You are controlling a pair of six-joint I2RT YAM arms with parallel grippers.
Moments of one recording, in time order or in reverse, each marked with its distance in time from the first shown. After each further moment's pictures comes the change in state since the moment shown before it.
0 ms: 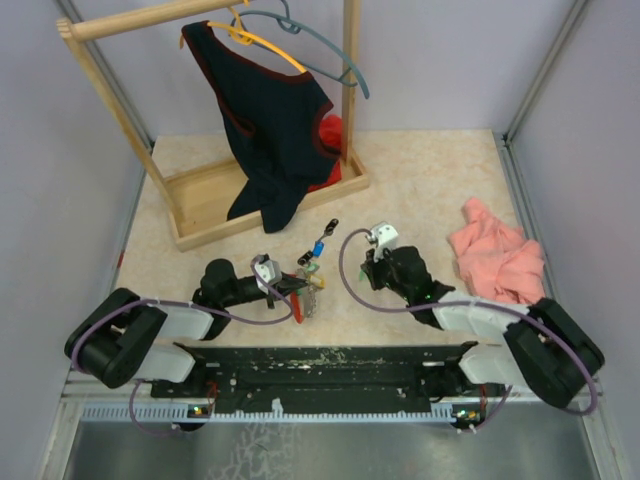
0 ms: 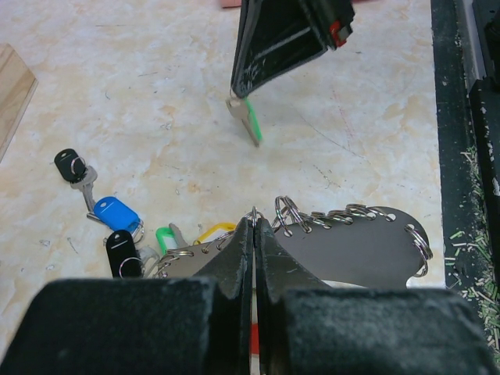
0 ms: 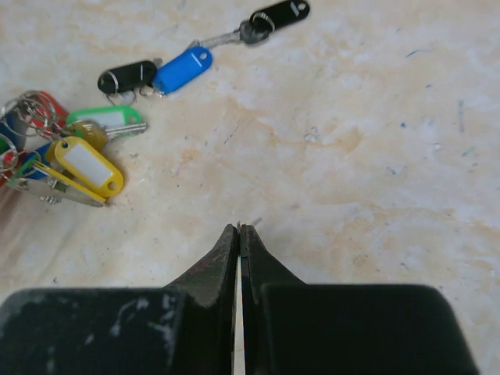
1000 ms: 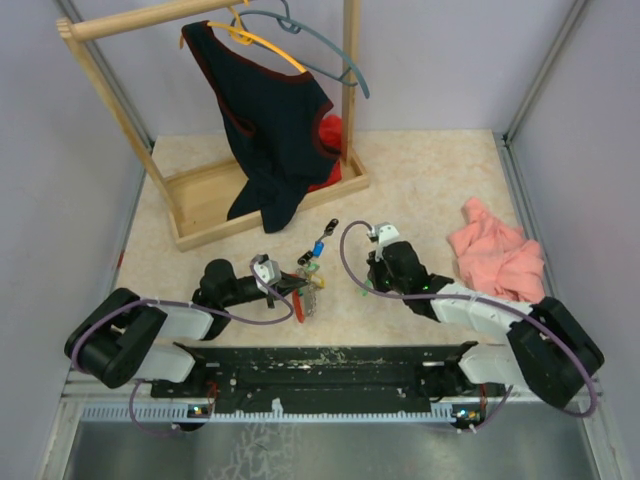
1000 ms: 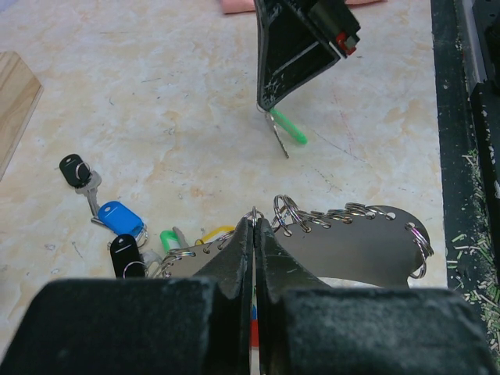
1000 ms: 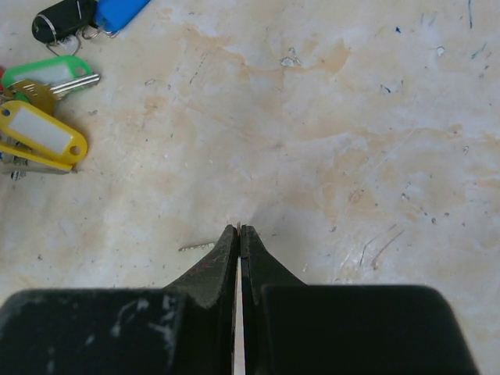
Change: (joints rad) left arm 0.000 0.000 -0.002 0.018 0.000 -0.001; right arm 0.001 -0.089 0.045 -0.283 0.065 0.117
